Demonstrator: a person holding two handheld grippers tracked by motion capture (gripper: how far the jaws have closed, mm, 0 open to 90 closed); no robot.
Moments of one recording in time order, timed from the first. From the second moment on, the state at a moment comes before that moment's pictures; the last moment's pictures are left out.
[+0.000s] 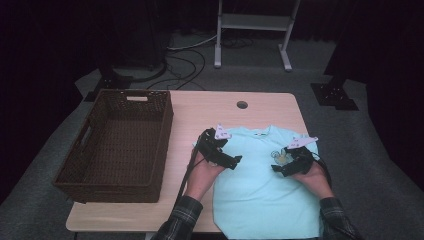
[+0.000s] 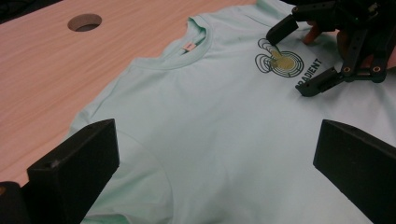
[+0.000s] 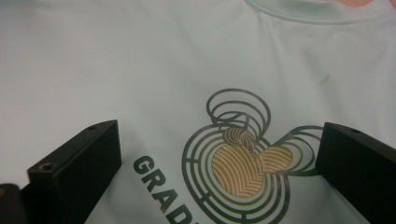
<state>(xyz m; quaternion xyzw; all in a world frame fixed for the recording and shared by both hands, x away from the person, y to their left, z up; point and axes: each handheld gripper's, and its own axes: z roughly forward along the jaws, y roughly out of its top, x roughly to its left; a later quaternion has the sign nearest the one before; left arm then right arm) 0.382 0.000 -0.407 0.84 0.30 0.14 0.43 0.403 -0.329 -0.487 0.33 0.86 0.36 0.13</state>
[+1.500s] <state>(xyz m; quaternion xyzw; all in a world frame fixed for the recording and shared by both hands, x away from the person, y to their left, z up) 0.450 0.071 -0.415 0.83 0.35 0.17 0.40 0.403 -0.329 -0.487 0.33 0.86 0.36 0.13</state>
